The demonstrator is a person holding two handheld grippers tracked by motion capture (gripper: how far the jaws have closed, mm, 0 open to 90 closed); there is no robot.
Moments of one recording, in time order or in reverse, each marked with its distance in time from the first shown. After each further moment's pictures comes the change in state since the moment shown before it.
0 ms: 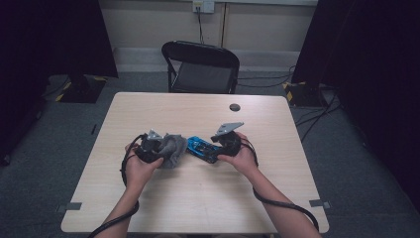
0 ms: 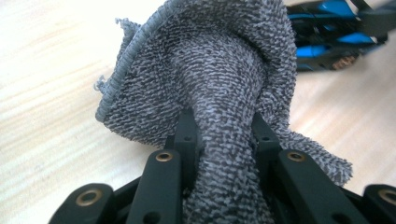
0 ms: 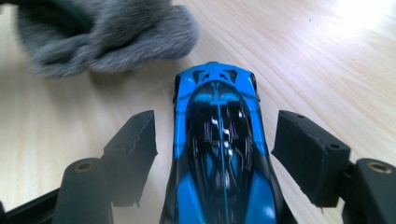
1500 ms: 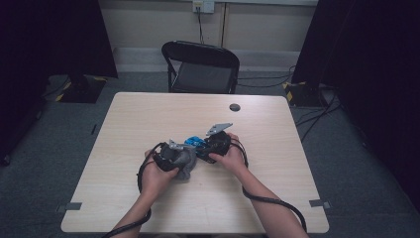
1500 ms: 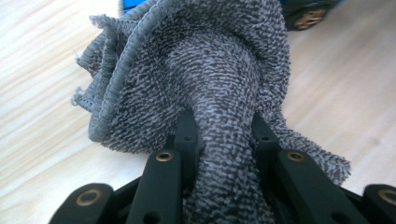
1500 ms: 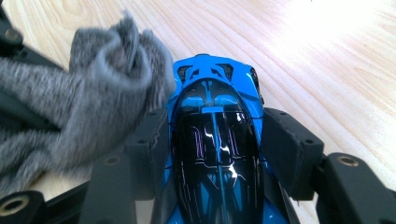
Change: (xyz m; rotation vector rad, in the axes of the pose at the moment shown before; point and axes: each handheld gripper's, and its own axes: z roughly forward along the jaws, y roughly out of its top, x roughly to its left) left arm -0.051 0.005 0.037 0.133 -0.033 0.076; right arm 0.003 0.001 0.030 0.052 -0.060 0.024
